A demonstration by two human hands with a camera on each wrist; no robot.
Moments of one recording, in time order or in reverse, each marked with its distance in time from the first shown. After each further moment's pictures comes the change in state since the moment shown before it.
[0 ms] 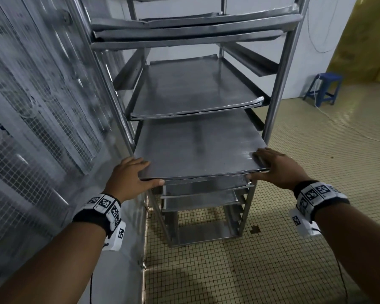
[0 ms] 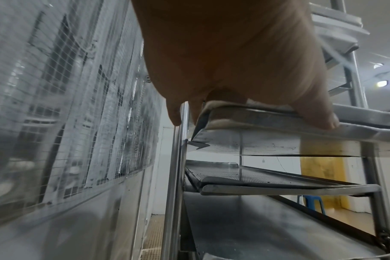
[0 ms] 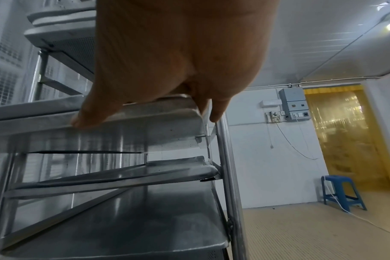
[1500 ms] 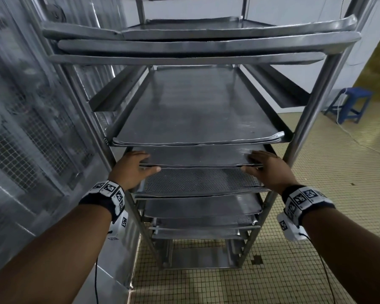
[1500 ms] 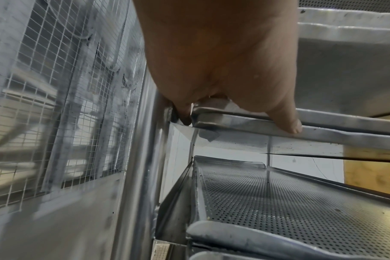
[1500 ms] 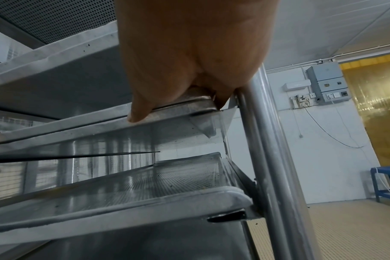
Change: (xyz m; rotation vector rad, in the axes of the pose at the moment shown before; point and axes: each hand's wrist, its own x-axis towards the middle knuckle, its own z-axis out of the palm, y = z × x) left_hand 0.159 0.016 0.011 -0.124 0.071 -0.098; right_hand 0.175 0.048 0.015 0.026 0.089 -0.040
